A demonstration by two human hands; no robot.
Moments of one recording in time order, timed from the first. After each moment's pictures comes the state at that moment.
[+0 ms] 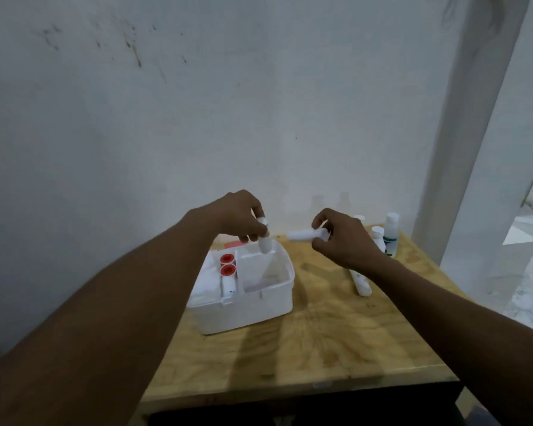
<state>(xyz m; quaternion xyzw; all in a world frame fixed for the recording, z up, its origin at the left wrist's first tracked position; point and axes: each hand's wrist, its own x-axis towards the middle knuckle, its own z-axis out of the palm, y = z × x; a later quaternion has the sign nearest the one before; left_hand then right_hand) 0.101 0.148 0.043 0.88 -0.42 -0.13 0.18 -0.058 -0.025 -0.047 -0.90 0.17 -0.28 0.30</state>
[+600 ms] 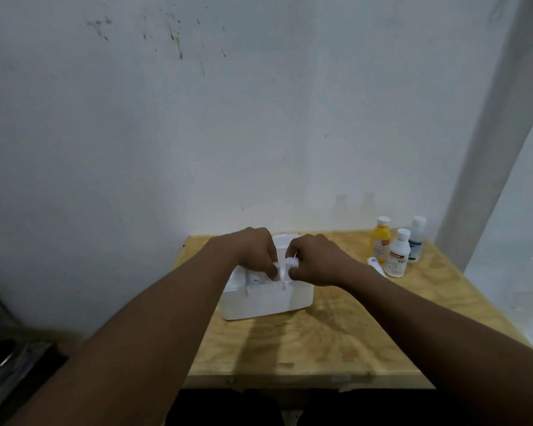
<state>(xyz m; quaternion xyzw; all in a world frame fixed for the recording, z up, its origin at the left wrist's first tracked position) 0.093 0.184 -0.015 0.89 -0.44 -0.15 0.02 -0.019 0.056 -0.046 -0.98 0.11 -0.06 0.16</state>
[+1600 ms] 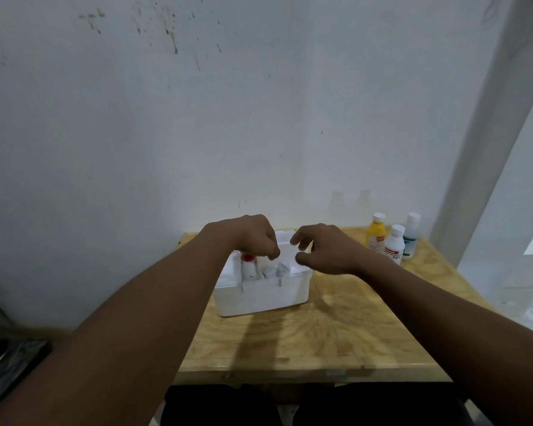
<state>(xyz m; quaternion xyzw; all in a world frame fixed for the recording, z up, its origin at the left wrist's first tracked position) 0.092 0.172 0.002 0.89 -0.41 -0.18 0.07 -0.042 0.033 -0.033 -0.96 0.10 -0.09 0.24</state>
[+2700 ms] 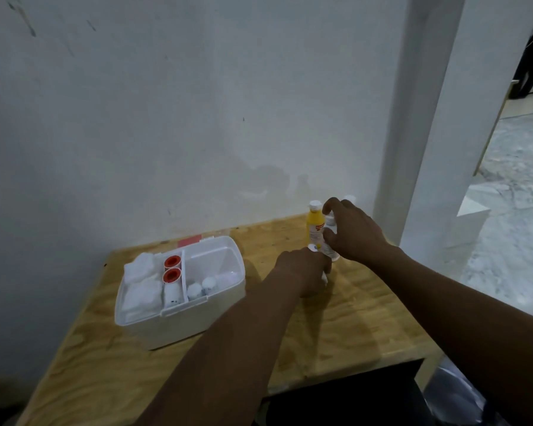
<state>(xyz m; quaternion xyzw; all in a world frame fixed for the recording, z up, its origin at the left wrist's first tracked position) -0.015 -0.001 -0.105 0.81 -0.58 -0.09 -0.02 -0.095 -0.116 -0.089 -0.92 0.28 -0.26 0.11</state>
